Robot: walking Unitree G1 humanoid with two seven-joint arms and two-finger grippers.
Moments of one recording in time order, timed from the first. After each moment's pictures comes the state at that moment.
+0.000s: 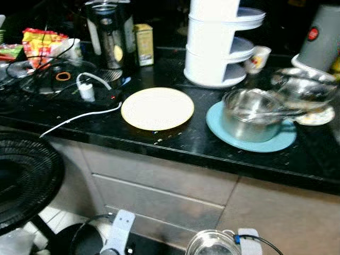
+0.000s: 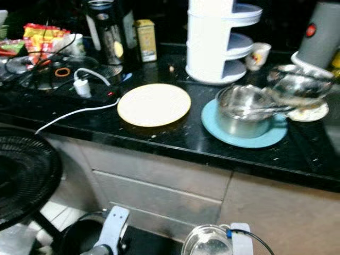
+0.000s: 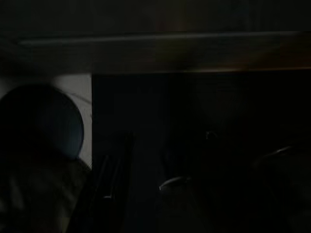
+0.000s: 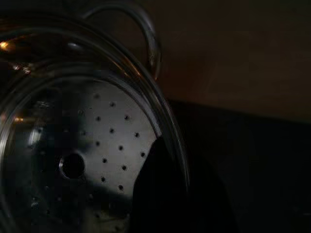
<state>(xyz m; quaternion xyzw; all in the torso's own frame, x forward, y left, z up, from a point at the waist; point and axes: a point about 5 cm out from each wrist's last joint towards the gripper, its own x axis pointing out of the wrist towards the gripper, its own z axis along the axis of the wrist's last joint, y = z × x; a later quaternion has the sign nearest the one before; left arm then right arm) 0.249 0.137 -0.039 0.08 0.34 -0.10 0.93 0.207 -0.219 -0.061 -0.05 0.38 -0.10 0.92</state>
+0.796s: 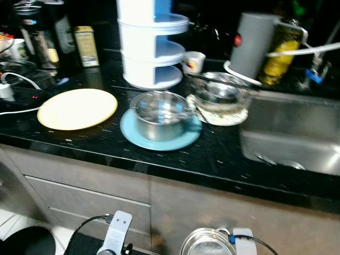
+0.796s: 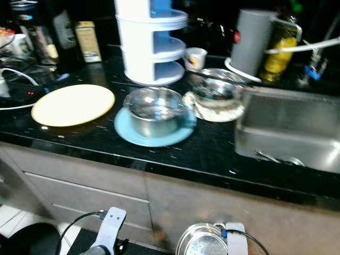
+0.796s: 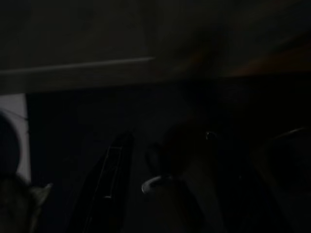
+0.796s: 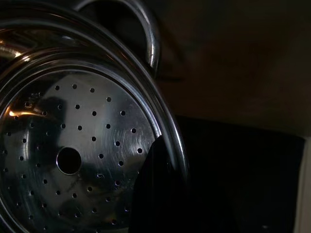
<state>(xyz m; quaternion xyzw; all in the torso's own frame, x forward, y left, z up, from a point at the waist) 0.242 0.132 -0.045 0.06 0.35 -0.11 0.93 0.210 -0.206 -0.061 -0.05 0.37 -0.07 0.92</state>
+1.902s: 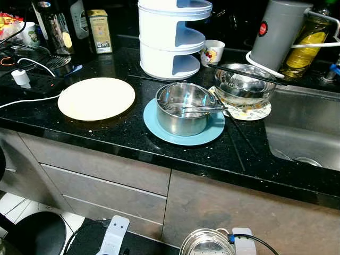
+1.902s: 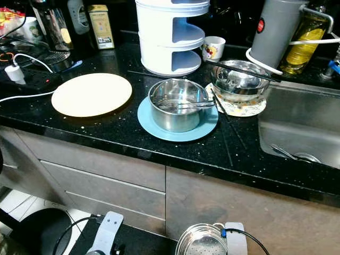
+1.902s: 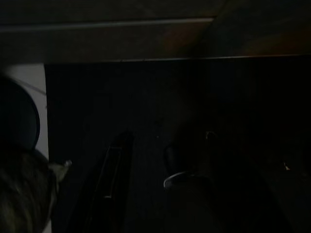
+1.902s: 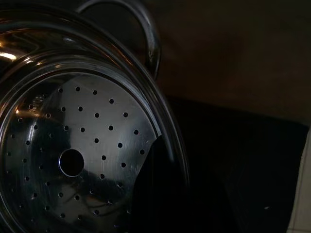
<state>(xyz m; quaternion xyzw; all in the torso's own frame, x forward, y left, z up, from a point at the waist) 0.243 0.146 -0.043 0.08 0.34 -0.09 0.93 0.211 -0.207 -0.061 -0.04 0.39 -0.07 0.92</state>
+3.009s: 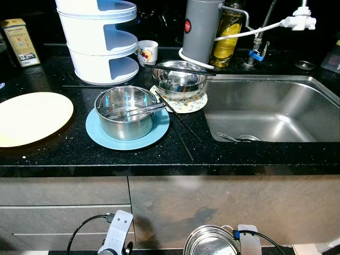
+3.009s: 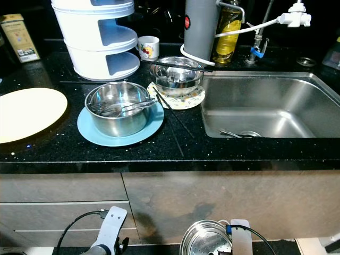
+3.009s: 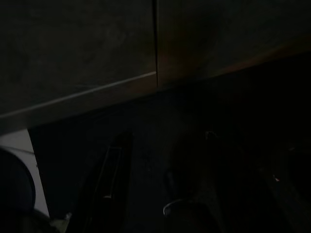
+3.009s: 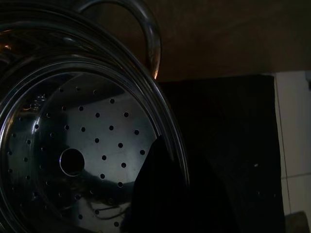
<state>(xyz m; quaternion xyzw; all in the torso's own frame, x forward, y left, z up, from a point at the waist) 0.253 0.147 -0.036 0.09 0.32 -0.08 0.94 0.214 -0.215 -0.059 -0.03 0.39 -0.09 0.92</state>
